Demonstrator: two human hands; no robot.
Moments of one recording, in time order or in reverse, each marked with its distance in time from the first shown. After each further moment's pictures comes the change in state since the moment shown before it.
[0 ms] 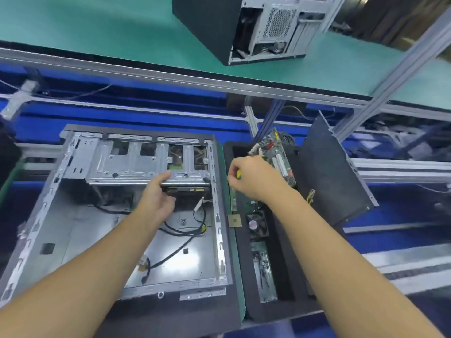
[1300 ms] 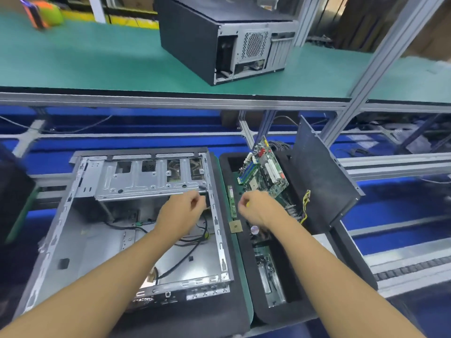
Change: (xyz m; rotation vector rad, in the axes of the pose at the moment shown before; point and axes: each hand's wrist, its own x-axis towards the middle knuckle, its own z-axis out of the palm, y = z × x) left_hand -0.066 -0.027 0.024 1.689 -0.110 0.858; right_hand -0.043 0.034 0.050 0.174 -0.091 0.271
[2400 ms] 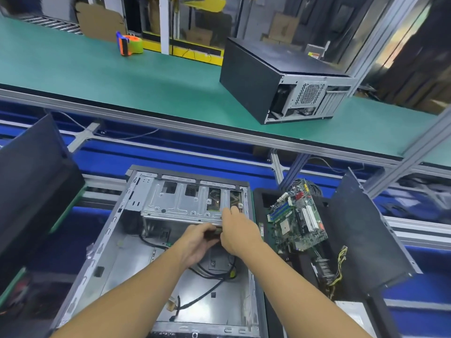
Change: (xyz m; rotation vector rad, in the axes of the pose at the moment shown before) left_hand 0.025 -0.055 -0.003 -1.458 -0.078 -0.679; right_hand 0.041 -0.133 0.039 -0.375 0.104 -0.322
